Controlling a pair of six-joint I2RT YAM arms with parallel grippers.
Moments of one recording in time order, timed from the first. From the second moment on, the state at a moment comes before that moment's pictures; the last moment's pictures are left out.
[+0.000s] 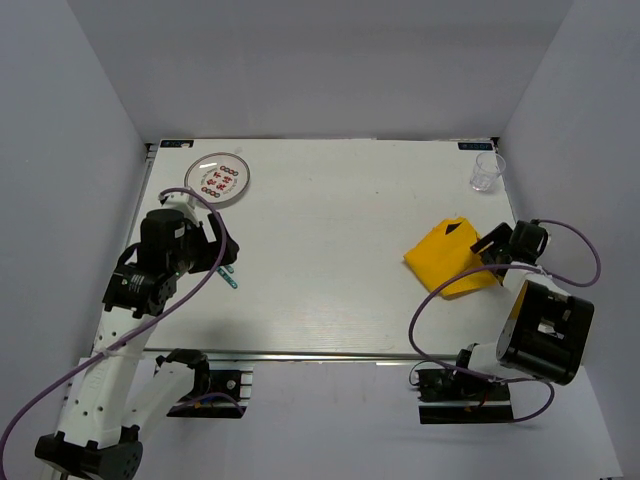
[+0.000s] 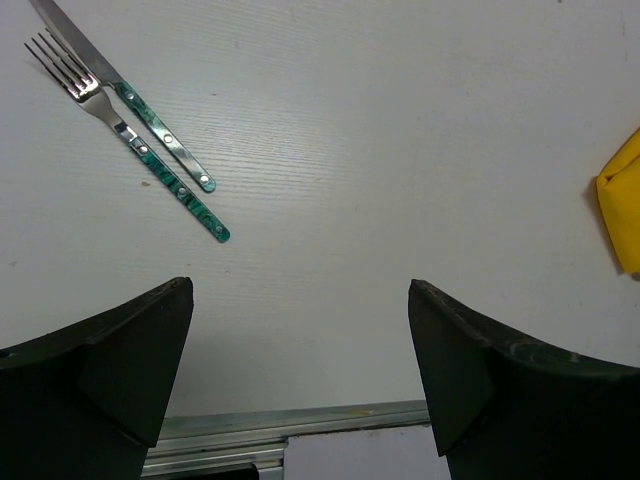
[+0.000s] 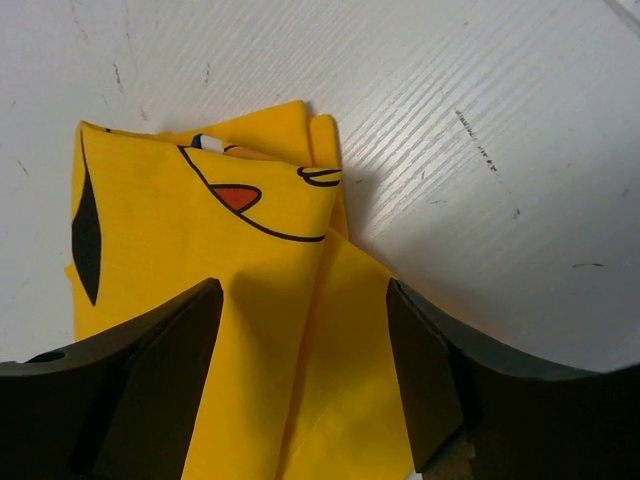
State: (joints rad) left arm -0.24 0.81 1.04 -0.86 -0.02 -0.39; right arm -0.37 1.35 0.58 0.02 -0.08 0.52
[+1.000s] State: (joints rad) left arm -0.26 0.84 1.04 -0.86 0.03 -0.38; right arm -0.37 1.53 0.67 0.09 -0.12 0.49
